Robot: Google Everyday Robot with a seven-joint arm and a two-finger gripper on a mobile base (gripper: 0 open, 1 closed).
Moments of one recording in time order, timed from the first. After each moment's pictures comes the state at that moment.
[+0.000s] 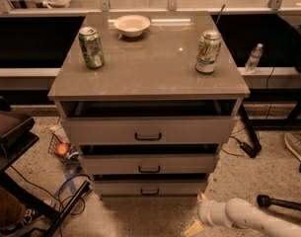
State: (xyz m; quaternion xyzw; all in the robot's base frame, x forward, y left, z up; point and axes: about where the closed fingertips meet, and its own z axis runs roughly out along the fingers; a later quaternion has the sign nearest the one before) arm 0.457 -0.174 0.283 -0.50 0.79 0.17 0.32
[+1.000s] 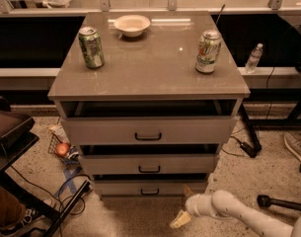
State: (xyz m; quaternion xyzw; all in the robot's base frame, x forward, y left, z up) arm 0.506 -0.133 0.219 -0.52 0.75 0.21 0.35
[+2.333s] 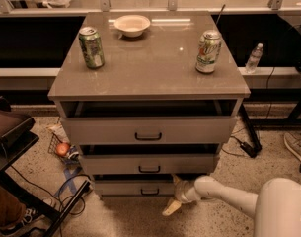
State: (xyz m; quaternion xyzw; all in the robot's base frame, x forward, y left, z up) arm 0.564 -0.096 0.210 -0.57 0.74 0.17 0.32
